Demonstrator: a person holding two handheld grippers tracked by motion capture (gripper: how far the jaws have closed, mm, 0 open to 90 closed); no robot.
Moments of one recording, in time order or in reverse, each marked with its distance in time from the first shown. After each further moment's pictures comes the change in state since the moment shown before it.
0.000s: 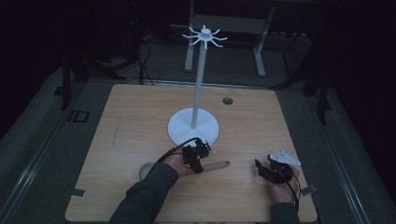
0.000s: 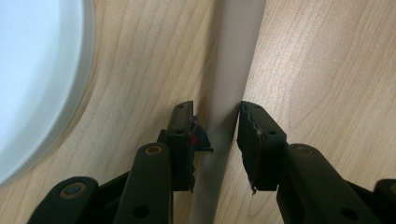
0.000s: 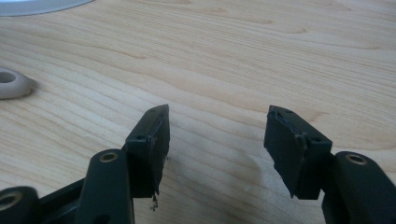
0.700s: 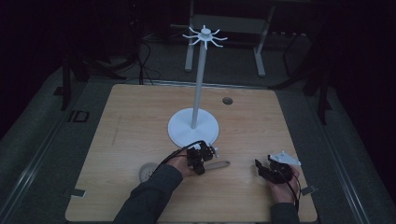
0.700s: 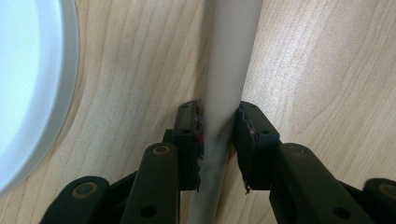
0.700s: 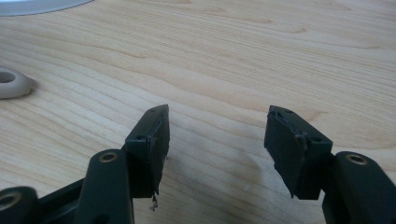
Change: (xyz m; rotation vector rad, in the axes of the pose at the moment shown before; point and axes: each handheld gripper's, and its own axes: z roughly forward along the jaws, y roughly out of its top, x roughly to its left) left arm -0.010 0.007 0.008 0.049 0.046 0.043; right arm 0.000 0.000 0.000 0.000 0.001 0.000
